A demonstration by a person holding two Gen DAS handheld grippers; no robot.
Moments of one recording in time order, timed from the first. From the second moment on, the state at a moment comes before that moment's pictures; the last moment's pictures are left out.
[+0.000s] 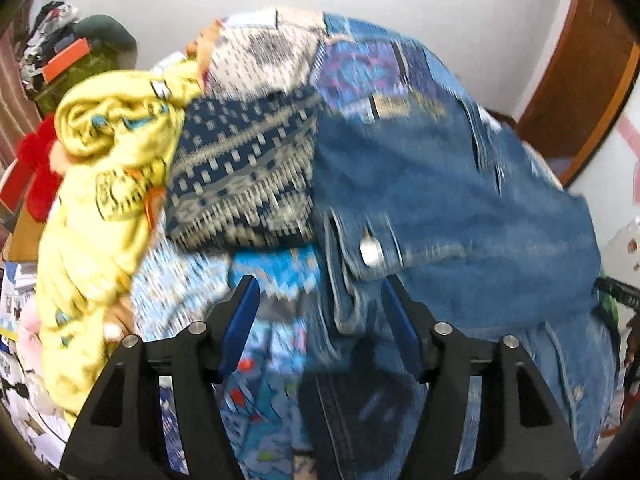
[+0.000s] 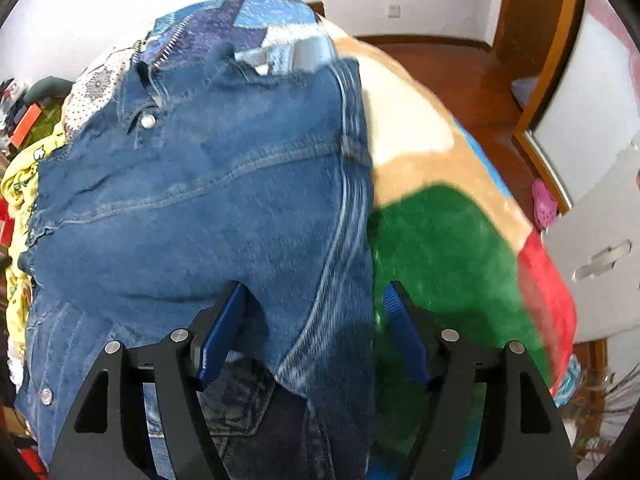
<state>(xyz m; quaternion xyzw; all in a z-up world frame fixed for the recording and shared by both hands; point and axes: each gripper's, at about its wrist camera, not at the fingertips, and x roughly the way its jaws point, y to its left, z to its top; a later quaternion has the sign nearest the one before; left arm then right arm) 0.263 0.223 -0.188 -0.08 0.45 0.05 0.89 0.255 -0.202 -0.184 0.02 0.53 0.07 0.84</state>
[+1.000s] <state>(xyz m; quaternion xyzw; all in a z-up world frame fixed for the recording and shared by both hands) 0.420 0.222 -0.217 -0.10 0.47 0.01 0.88 0.370 -0.206 -0.187 0.05 0.52 0.08 0.85</state>
